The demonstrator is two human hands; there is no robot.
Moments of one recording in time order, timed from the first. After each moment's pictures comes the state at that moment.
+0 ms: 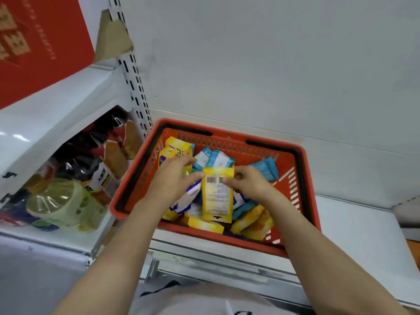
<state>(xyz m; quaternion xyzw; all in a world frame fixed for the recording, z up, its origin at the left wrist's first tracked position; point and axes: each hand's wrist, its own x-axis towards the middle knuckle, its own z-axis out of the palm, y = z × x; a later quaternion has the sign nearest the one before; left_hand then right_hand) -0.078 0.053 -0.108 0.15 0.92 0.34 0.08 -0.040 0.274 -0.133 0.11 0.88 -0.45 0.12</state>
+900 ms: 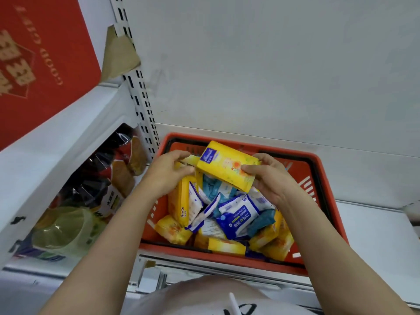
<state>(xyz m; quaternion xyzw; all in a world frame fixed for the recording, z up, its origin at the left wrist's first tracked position) -0.148 0.015 -0.089 0.16 0.90 0.38 0.14 -0.068 0.258 -0.098 0.28 0.54 -0.79 0.00</state>
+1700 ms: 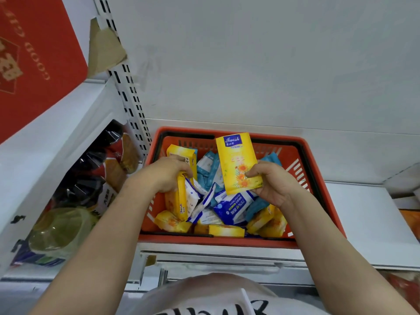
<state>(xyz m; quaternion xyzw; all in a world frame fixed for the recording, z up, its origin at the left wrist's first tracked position) -0.154 0.020 -0.082 0.32 0.91 0.02 0.27 -0.022 0.246 -0.090 0.28 0.47 -0.83 0.07</state>
